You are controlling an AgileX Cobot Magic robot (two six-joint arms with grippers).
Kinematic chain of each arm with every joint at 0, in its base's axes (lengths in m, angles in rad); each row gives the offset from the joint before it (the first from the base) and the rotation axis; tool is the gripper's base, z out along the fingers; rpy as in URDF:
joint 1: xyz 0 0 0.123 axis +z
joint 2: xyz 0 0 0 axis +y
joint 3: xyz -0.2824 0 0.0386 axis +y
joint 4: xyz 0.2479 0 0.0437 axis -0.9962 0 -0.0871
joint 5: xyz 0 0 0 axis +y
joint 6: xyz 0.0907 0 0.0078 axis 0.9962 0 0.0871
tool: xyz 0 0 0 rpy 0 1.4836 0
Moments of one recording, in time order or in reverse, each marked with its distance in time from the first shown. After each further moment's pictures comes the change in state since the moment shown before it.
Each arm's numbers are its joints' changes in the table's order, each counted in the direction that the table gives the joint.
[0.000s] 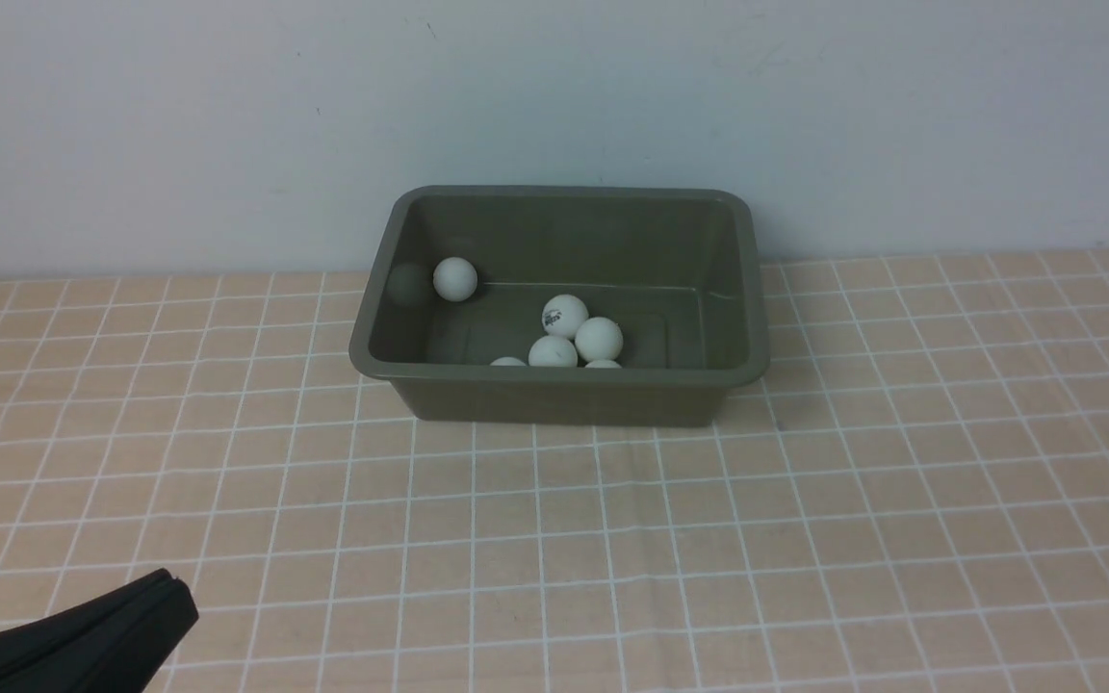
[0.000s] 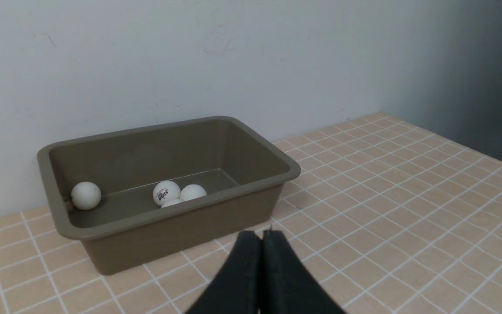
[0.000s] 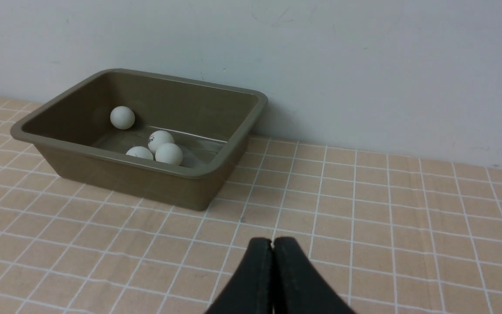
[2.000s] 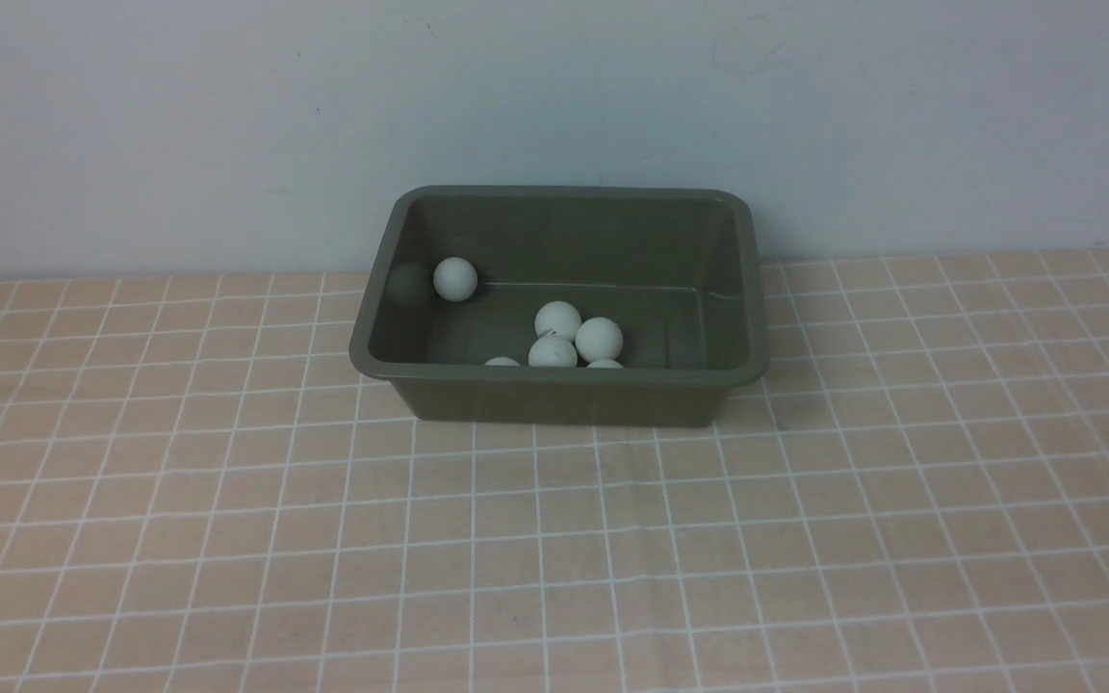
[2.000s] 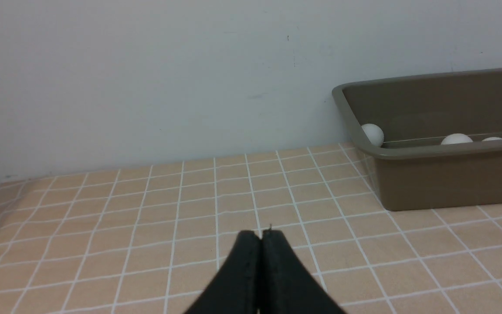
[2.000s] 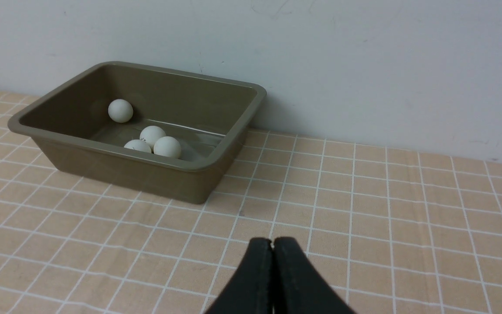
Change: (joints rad) right arm 0.000 -0.001 0.000 0.003 0.015 0.000; left arm 0.000 -0.222 0.299 -0.946 -0.480 -0.777
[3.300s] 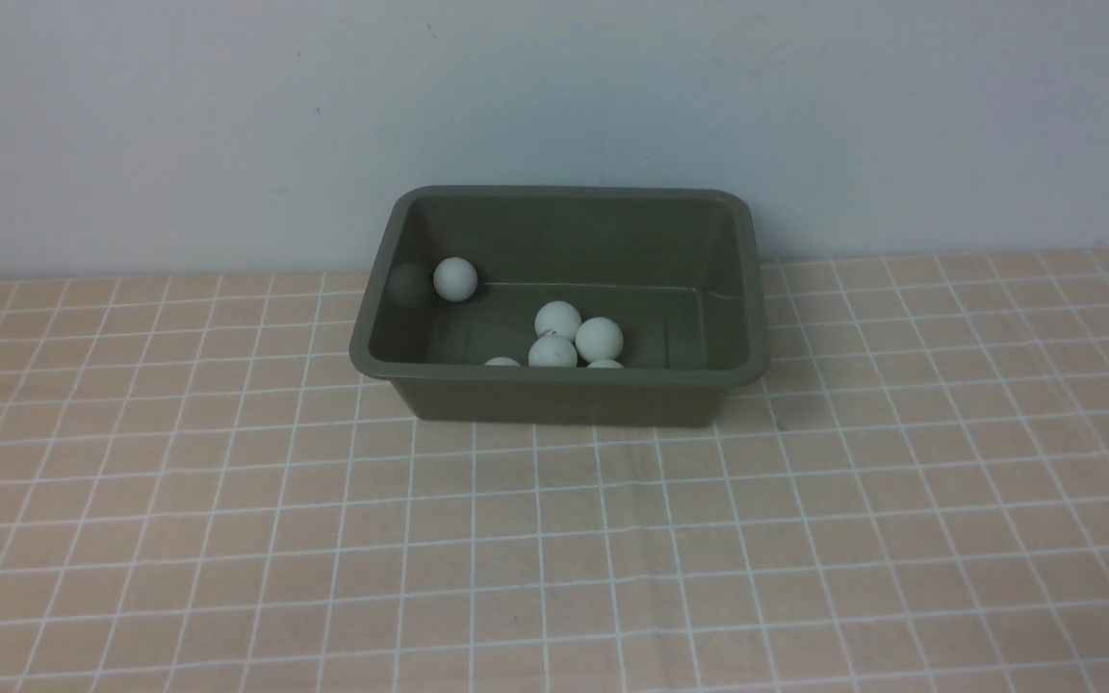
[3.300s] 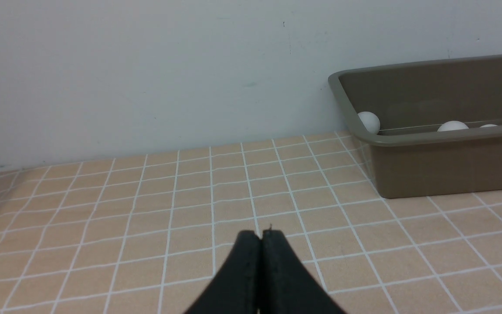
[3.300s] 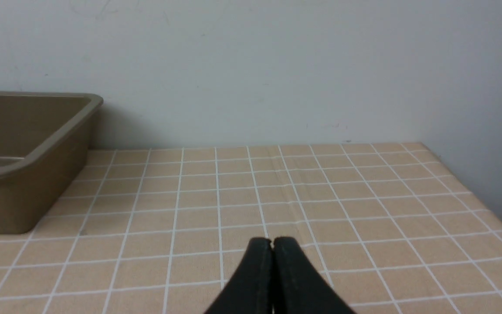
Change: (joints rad) right arm -0.379 -0.197 0.507 -0.006 -0.459 -0.016; left arm 0.000 0.000 0.000 -0.001 0.020 0.000
